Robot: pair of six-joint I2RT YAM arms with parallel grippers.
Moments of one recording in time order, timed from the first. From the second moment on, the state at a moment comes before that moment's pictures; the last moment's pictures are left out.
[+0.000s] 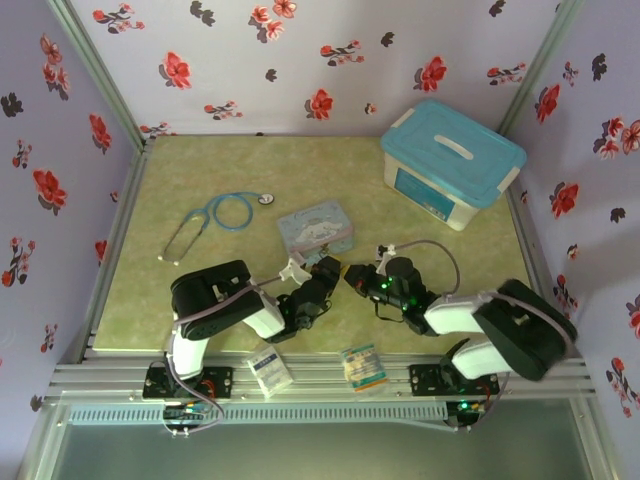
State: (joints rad) left arm -1.17 1.96 0.60 1.13 -0.66 -1.62; right arm 0.73 1.33 0.25 0.66 -0.21 1.16
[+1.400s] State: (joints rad) left arm -1.18 2.00 0.63 1.17 -0.70 -1.66; right arm 0.64 1.51 0.19 0.96 -0.34 1.56
